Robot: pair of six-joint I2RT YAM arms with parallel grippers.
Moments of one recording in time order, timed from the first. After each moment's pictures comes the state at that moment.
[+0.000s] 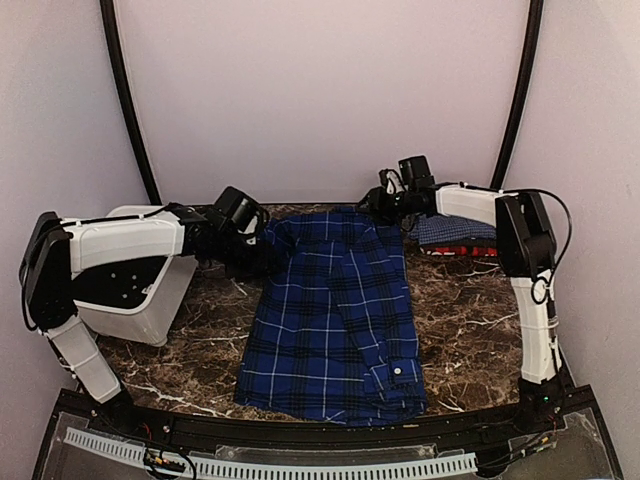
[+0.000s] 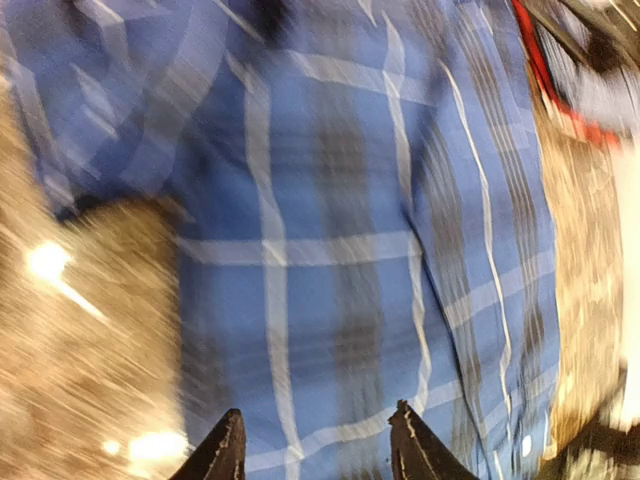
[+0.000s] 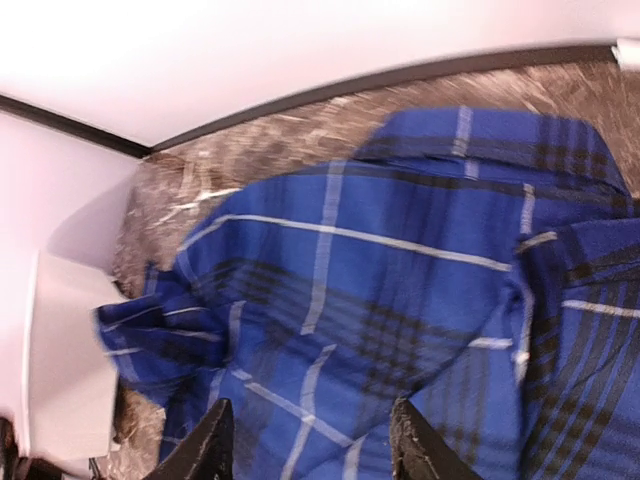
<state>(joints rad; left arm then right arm) -0.70 1.67 1.22 -0.51 0.08 -0.68 0.37 2.31 1.87 -0.21 -0.49 0.57</state>
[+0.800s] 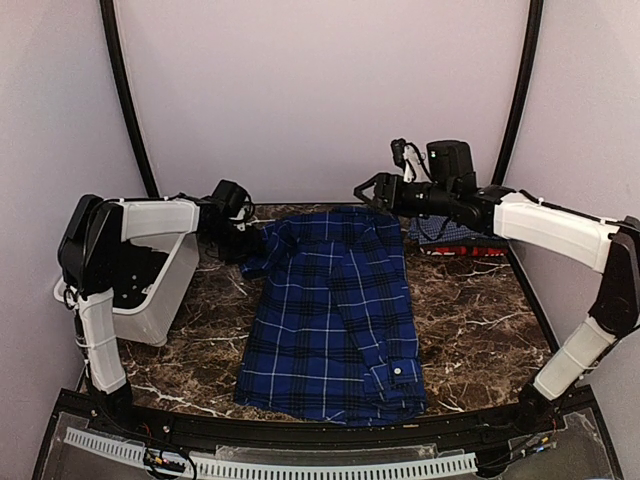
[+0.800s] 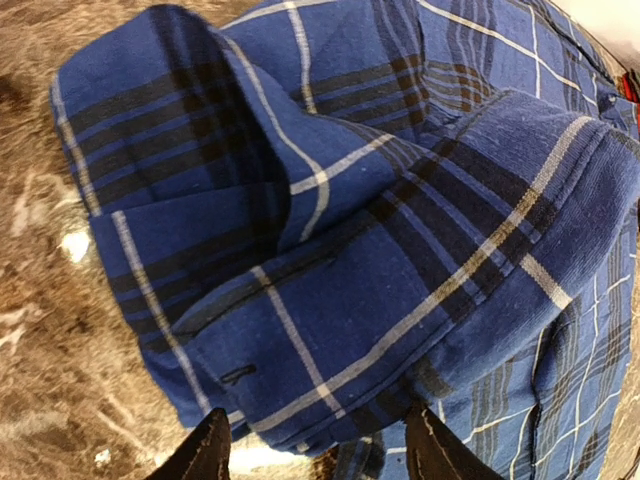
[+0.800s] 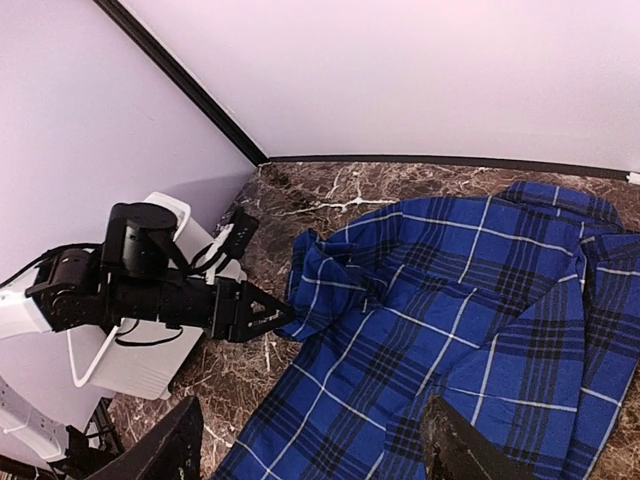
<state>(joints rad) -0.42 1.98 1.45 -0.49 0.10 -0.56 0.59 1.57 1.29 -0.08 -0.28 0.49</state>
